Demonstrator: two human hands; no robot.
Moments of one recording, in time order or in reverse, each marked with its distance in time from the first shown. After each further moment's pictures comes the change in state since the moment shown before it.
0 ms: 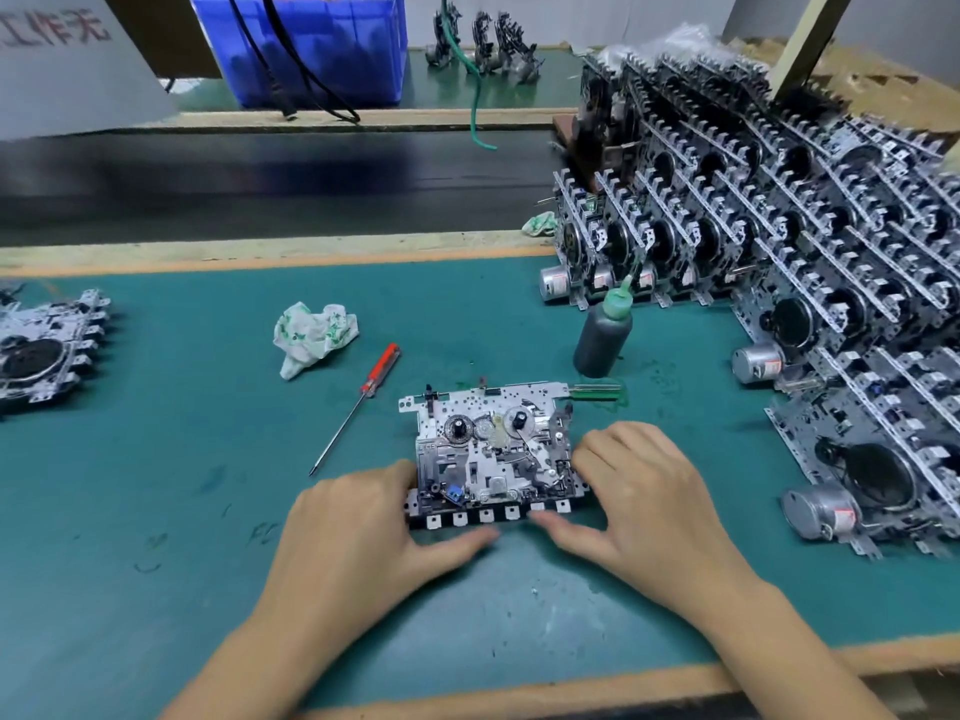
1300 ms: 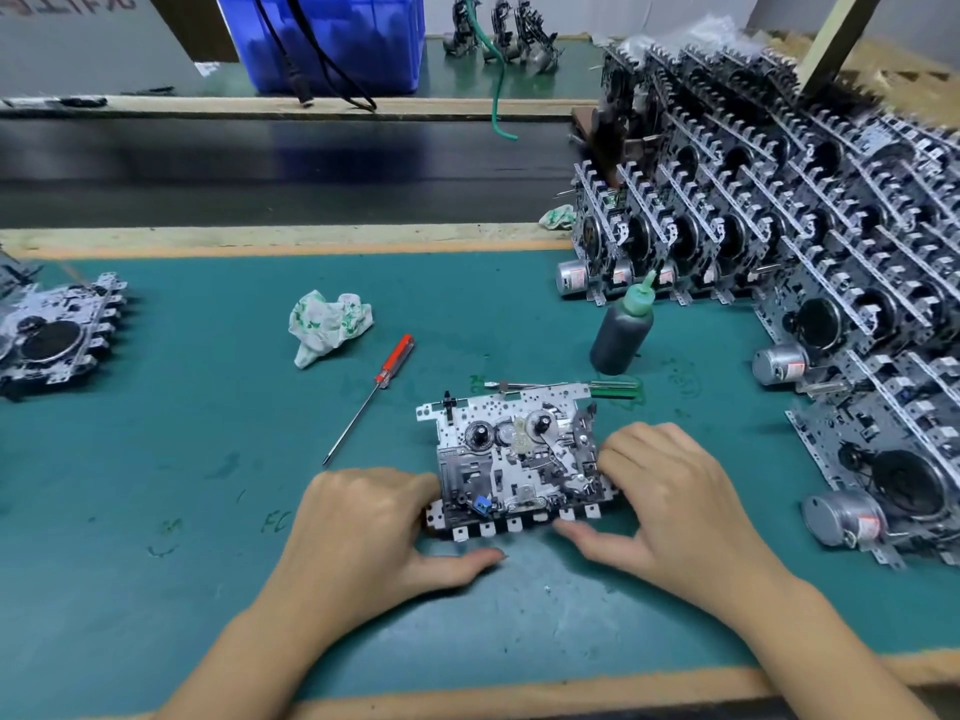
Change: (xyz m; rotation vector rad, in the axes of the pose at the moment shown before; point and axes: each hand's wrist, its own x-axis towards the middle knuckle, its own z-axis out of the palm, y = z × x) left_hand 0.001 -0.014 0.008 -0.032 0.200 0.390; right_hand -0.002 0.010 0.002 0.053 -0.004 -0.072
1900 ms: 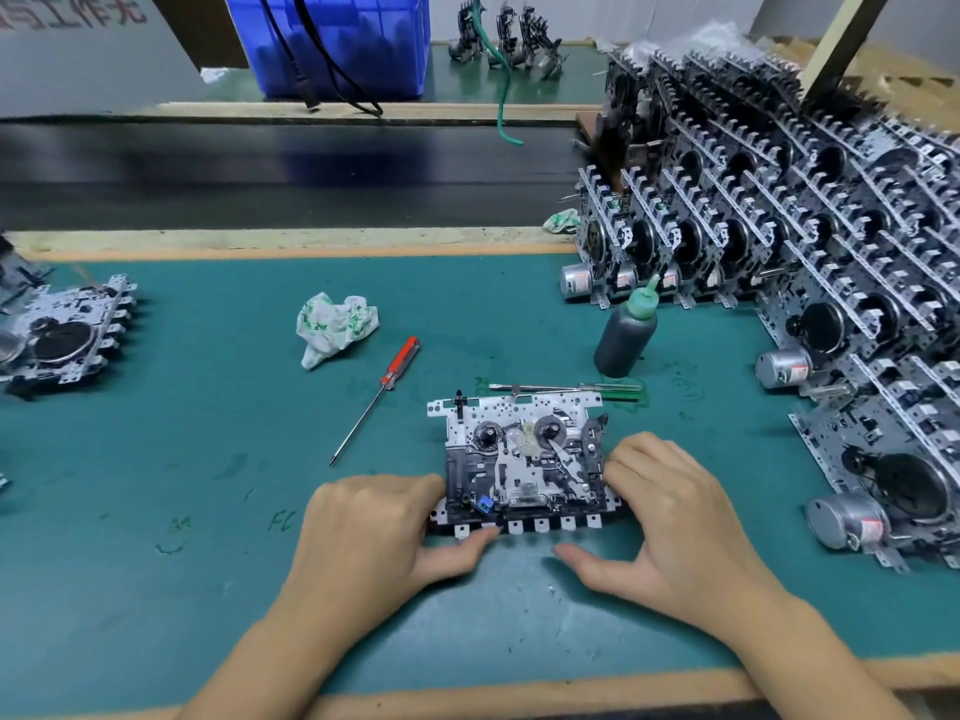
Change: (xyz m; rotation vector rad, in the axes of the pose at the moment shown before) left_hand -0.004 0.003 0.003 0.039 0.019 -0.067; right_hand -0.006 -0.008 -0.001 0.111 0.001 0.055
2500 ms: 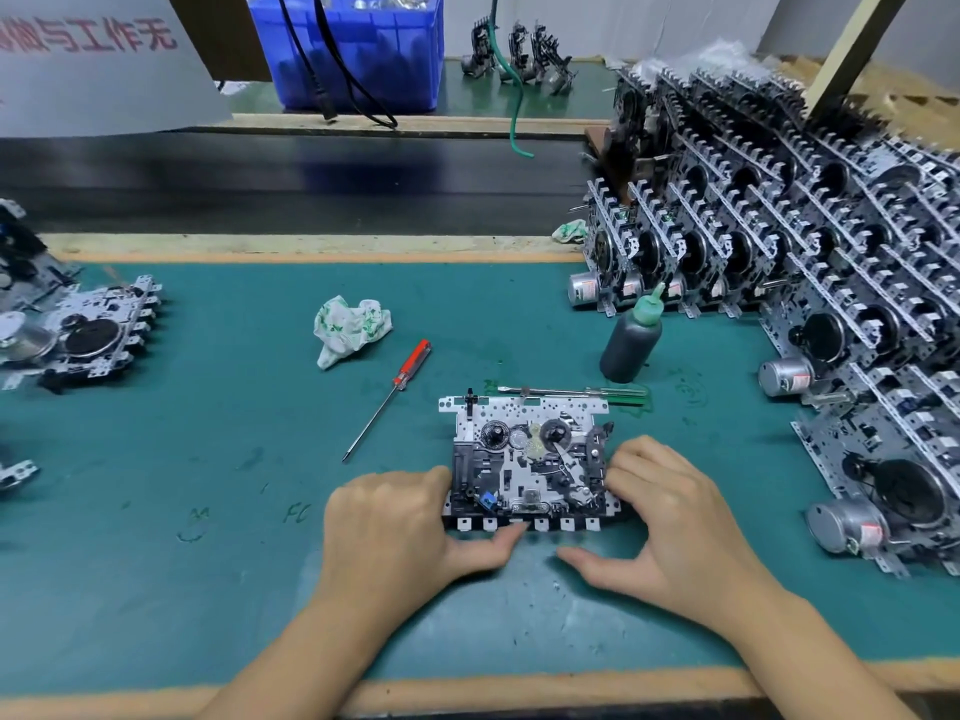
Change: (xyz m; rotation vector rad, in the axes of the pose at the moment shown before) left_hand 0.001 0.015 0.008 0.074 0.083 -0.164; right_hand 0.000 0.000 0.001 0.095 0.006 -0.016
